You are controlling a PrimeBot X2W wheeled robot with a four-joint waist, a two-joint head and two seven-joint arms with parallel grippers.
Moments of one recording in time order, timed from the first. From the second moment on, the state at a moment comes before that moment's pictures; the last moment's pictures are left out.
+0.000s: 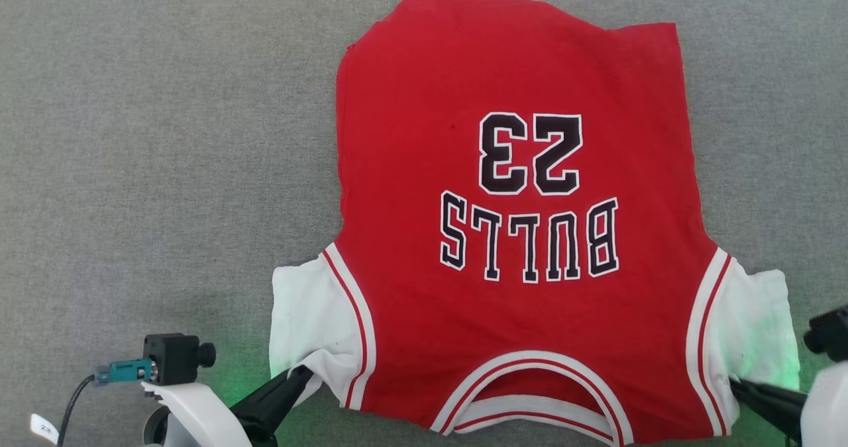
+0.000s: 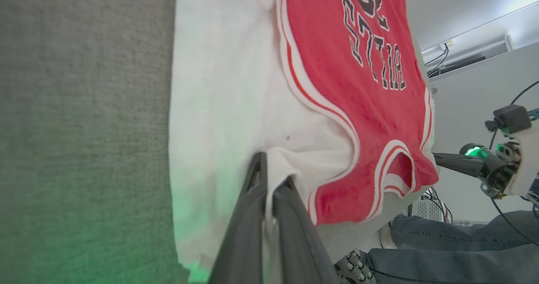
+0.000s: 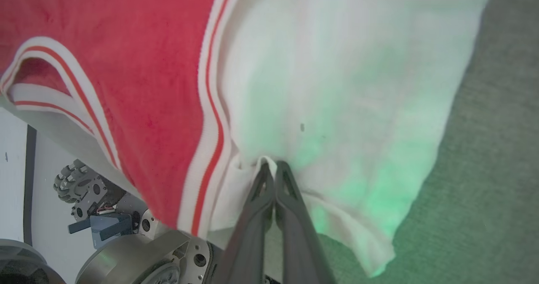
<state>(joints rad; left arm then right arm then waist) -0.37 0.83 -1.10 0.06 -1.47 -0.10 -0.24 0.08 -0.84 0.26 -0.11 0.99 0.13 0.56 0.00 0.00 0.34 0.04</state>
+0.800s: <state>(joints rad) -0.43 0.74 -1.08 -0.02 -1.35 -0.11 -0.24 -0.58 -0.77 0.05 0.02 0.75 0.13 0.77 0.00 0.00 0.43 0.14</state>
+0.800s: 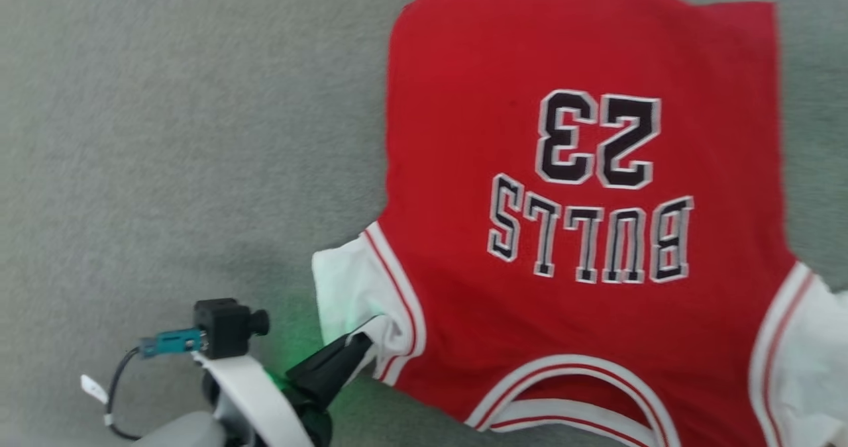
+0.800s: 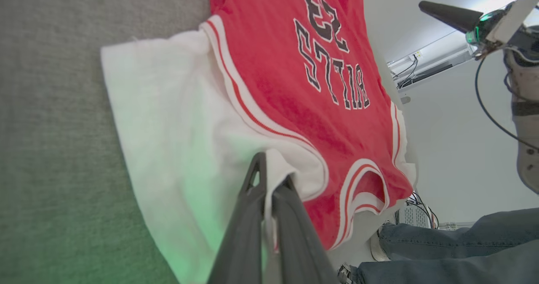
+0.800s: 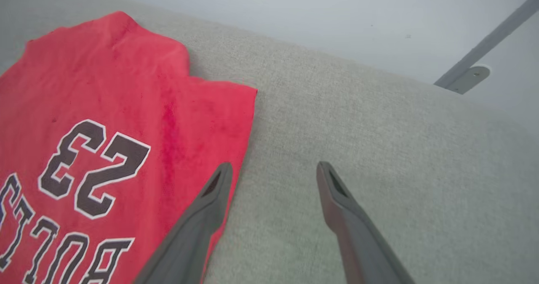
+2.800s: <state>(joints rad) -0.28 0.70 -0.84 0.11 -1.30 -0.13 -0.26 0.25 -0.76 0.08 -0.42 0.82 0.13 0.95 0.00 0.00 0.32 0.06</state>
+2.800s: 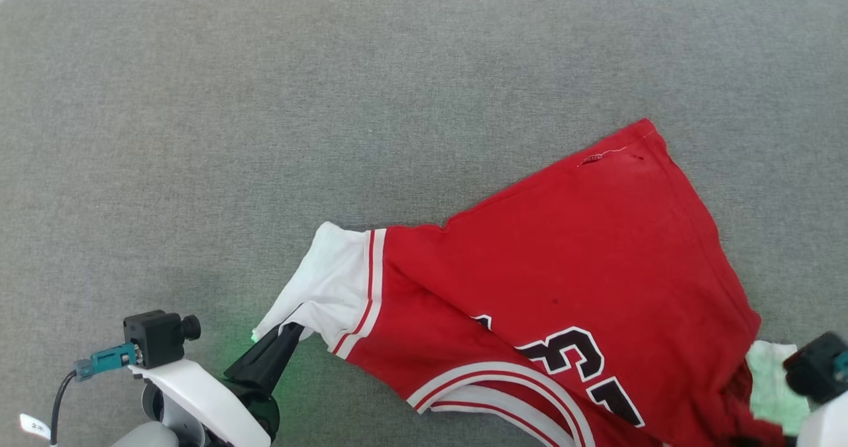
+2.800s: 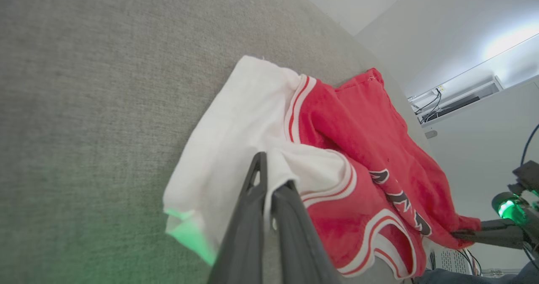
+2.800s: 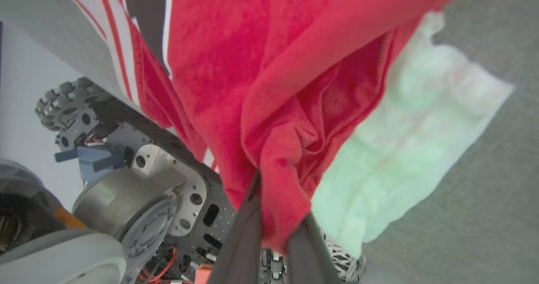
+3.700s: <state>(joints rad) -0.38 0.59 -0.88 0.10 -1.23 -0.13 -0.26 -0.46 -0.77 0.13 -0.10 0.65 0.13 0.88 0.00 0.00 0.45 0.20</state>
